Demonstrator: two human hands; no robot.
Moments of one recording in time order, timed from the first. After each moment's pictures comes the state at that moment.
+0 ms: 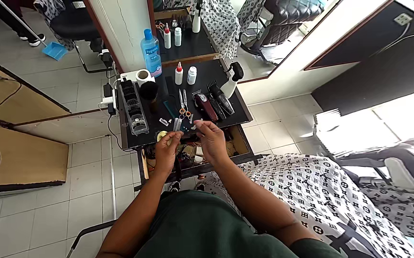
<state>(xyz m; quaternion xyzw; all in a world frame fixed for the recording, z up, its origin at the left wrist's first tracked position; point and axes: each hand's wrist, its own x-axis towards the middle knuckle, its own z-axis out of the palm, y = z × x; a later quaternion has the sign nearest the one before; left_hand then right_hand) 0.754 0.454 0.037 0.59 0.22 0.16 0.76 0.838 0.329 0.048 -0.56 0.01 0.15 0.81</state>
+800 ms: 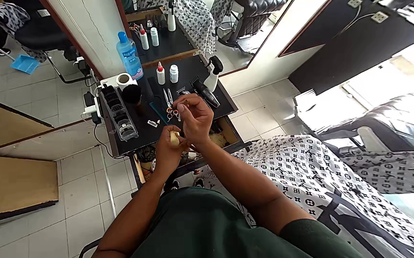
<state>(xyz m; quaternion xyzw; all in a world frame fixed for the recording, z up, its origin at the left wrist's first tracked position) 0.758 0.439 0.072 0.70 0.16 0.04 0.69 0.860 0.370 0.080 -0.45 -0.36 -0.14 0.81</state>
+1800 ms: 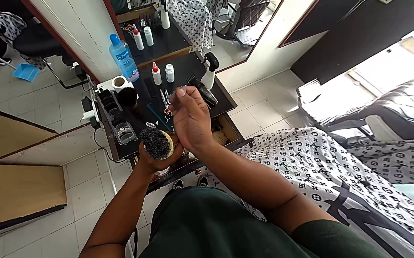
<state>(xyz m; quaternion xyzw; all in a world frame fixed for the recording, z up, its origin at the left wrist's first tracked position) 0.776 0.485 0.051 0.76 -0.26 0.38 0.47 0.836 0.368 0.139 -0.34 -0.11 0.06 0.93</state>
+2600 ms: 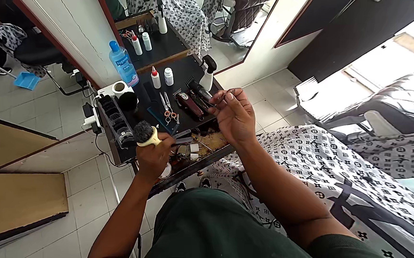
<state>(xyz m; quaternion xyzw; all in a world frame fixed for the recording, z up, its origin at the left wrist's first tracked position) 0.763 0.484 0.058 0.82 -0.15 0.43 0.34 0.861 0.263 0.111 -0.44 -0.18 0.03 0.88</state>
